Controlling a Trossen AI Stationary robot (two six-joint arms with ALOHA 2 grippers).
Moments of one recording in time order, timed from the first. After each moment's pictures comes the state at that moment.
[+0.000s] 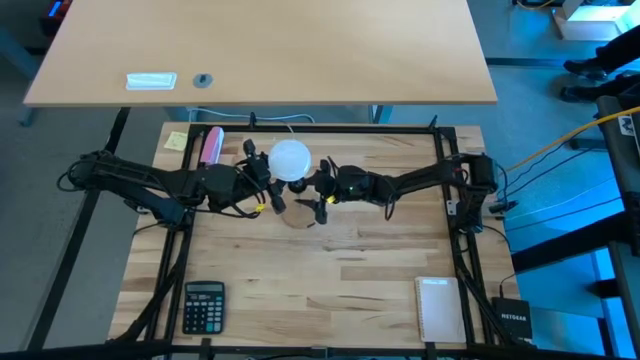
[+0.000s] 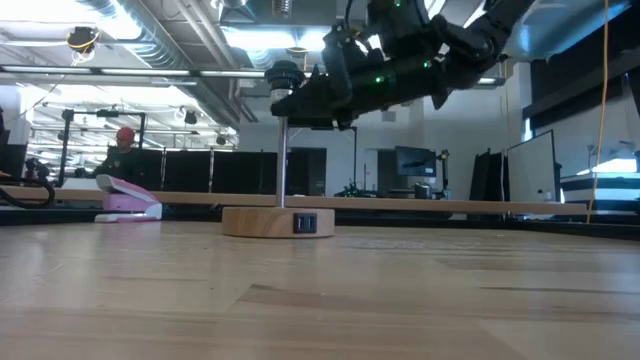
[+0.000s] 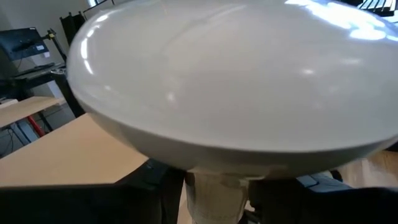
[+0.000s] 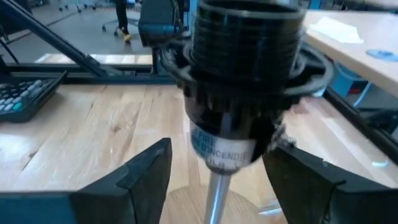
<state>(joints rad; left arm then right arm) -0.16 1.18 0.99 0.11 -0.74 0.16 -0.11 1.85 0.98 0.66 -0.05 -0.06</state>
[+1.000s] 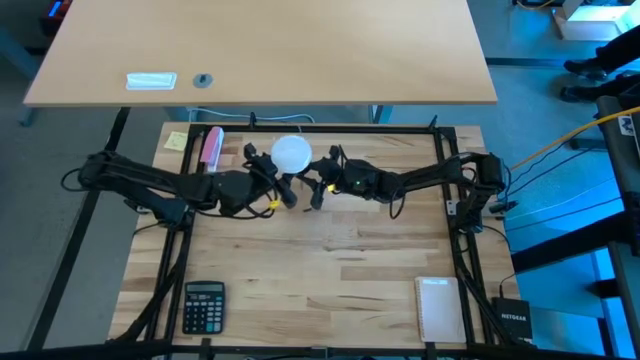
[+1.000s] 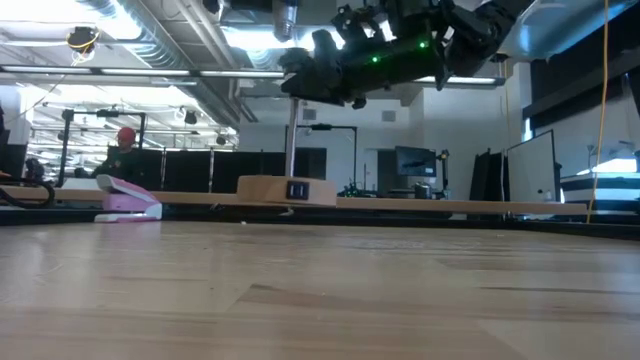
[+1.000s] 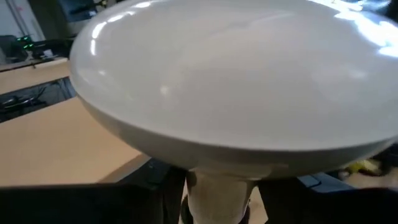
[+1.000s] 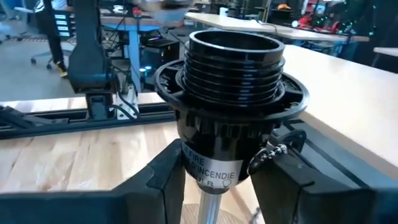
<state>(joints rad) -0.16 1.28 0.99 0.14 -0.94 -0.02 -0.11 1.78 0.99 0.70 0.21 -0.04</state>
